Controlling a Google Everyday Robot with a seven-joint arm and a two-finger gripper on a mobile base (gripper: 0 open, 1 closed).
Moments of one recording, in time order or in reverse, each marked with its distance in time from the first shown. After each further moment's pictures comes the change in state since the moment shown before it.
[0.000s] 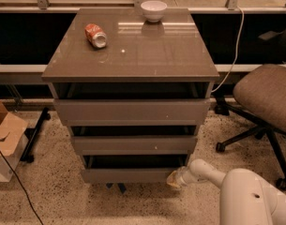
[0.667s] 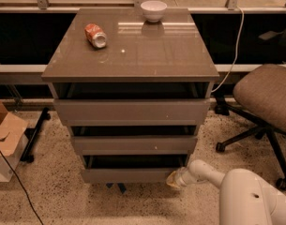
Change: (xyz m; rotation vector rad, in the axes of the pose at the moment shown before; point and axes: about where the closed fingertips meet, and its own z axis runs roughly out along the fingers) arm -0.001 0.004 0.004 -0.008 -0.002 0.000
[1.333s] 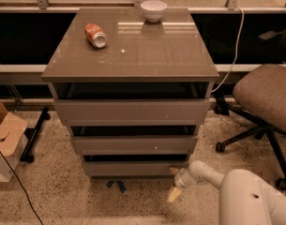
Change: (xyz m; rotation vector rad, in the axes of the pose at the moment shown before) arm -0.001 0.004 0.004 -0.007 -0.002 0.000
